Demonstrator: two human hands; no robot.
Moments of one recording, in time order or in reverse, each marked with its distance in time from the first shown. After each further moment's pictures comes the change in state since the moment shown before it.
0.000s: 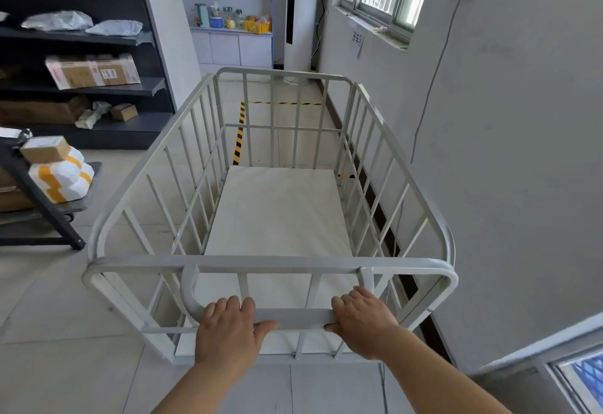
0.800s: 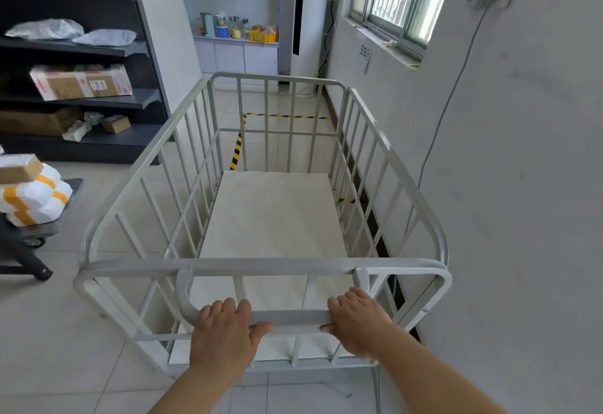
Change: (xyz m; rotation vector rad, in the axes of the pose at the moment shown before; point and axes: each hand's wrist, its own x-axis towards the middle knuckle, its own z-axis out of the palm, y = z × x) left_hand 0.202 0.051 0.034 -0.005 0.027 -0.061; right_hand 0.155 0.167 -0.010 0.001 -0.033 -0.033
